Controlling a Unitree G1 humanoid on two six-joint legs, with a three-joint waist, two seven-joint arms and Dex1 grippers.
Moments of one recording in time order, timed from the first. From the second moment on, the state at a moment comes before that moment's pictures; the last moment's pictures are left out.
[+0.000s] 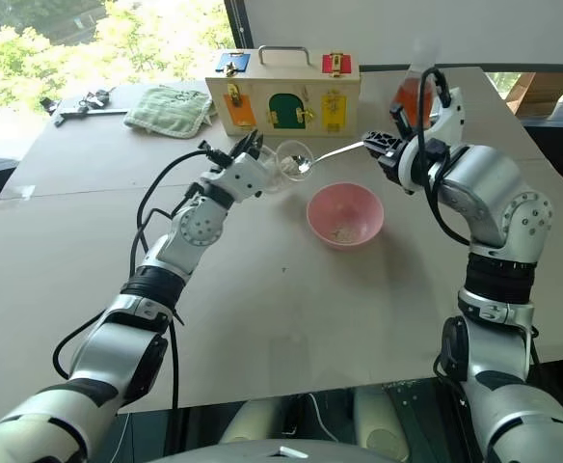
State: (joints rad) left arm -0.77 0.39 -0.17 0.69 0.47 -0.51 0.10; right arm -0.81 -0.29 -0.31 -0.05 1.96 0.85 -1.02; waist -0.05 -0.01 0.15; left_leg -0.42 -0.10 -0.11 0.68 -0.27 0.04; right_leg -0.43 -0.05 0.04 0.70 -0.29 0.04
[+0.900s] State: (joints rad) left arm -0.78 0.40 -0.16 0.76 0.44 -0.49 0.14; right arm -0.73 -0.23 -0.42 -0.19 1.96 0.83 -1.04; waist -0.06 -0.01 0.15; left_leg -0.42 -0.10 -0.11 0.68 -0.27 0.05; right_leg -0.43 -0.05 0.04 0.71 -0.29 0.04
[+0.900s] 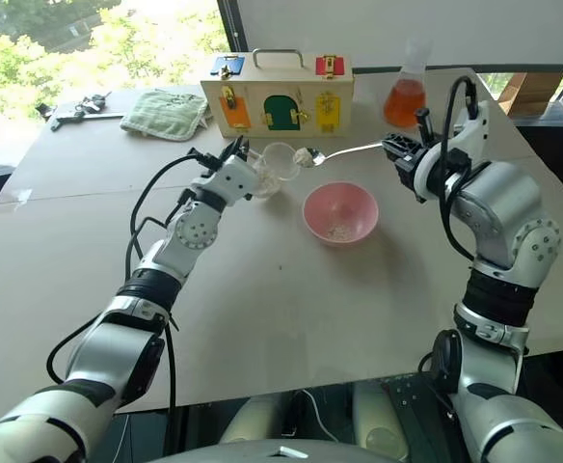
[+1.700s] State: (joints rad) left arm -0.79 0.42 -0.16 0.79 0.42 -0.49 0.14; right arm -0.39 -0.50 -0.40 -0.36 1.96 0.90 -0.82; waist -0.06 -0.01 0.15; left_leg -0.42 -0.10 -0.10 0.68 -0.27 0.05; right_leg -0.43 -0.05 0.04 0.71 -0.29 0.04
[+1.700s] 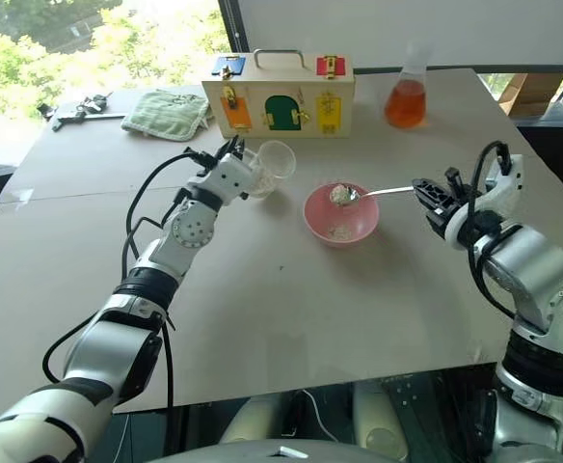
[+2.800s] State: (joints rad) left arm -0.79 0.42 -0.16 0.80 0.42 -0.49 0.14; right arm -0.37 -0.71 -0.23 -0.47 1.05 0.85 0.08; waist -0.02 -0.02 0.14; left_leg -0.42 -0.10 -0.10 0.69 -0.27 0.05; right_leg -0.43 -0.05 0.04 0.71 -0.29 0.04
